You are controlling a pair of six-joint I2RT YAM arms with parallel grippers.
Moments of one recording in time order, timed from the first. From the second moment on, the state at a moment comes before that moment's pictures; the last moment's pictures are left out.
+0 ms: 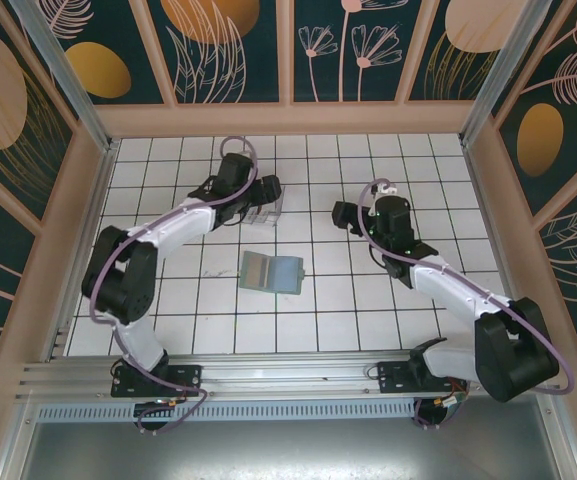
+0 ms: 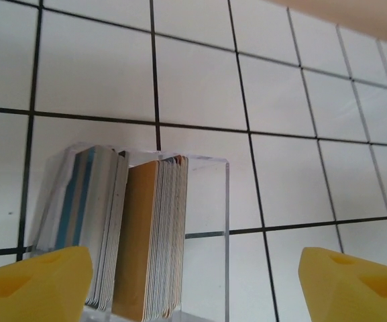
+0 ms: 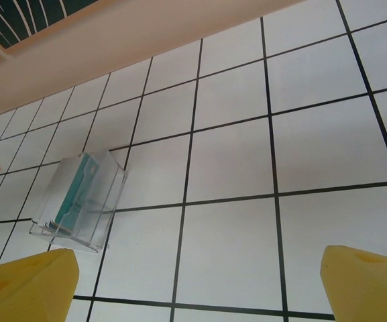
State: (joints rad) left arm -0.49 1.86 1.31 -0.18 0.00 -0.58; right arm 0.41 1.23 0.64 0.14 0.02 0.50
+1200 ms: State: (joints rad) left arm -0.53 2.13 1.65 -0.47 0.03 -0.48; right arm 0.36 1.23 0.62 0.14 -0.08 0.50
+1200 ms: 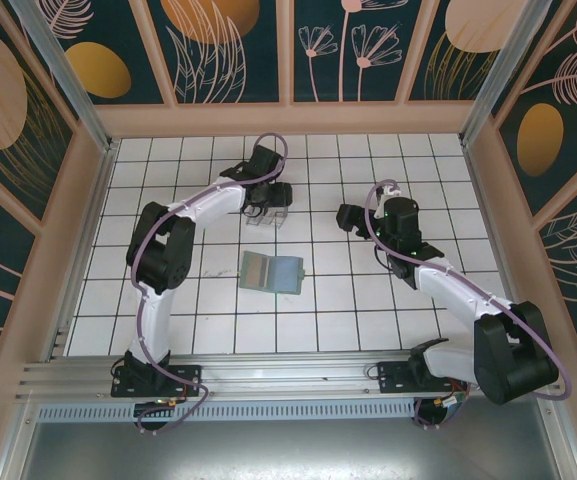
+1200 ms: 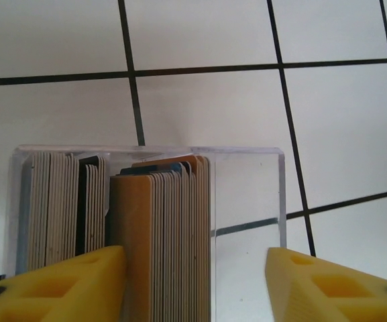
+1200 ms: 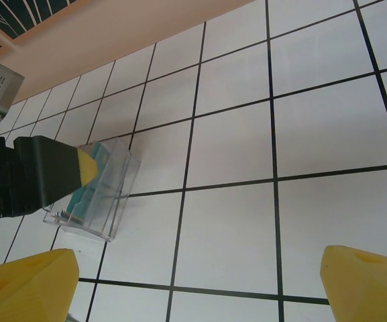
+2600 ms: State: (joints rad) left arm -0.53 2.03 1.57 -0.44 -0.03 -0.47; right arm 0.35 1.23 0.62 0.14 -0.13 0.50
